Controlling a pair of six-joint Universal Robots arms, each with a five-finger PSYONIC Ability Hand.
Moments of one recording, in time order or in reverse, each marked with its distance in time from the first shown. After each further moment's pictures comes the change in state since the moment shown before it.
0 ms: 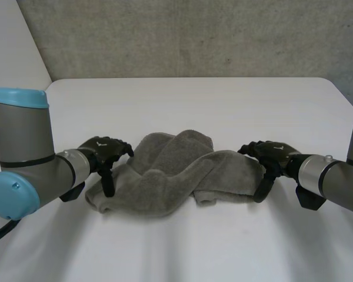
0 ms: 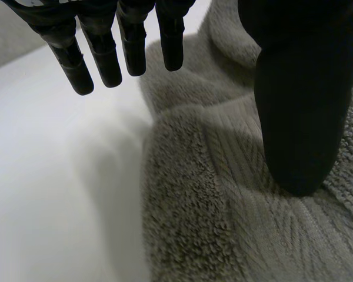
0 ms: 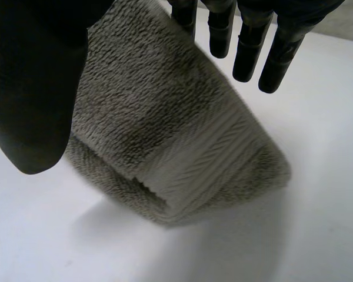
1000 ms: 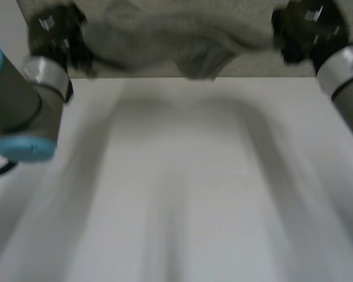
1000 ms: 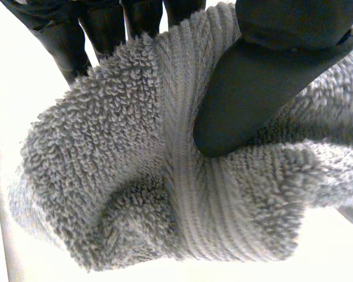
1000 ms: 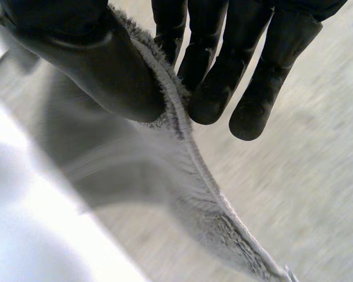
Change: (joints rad) left arm -0.030 0.162 0.087 0.616 -0.271 -0.368; right arm 0.087 -0.210 -0.207 -0.400 0.192 -0.140; left_hand 0.827 0.876 0.885 0.885 0.834; right_hand 1.093 1.084 1.101 1.073 1.103
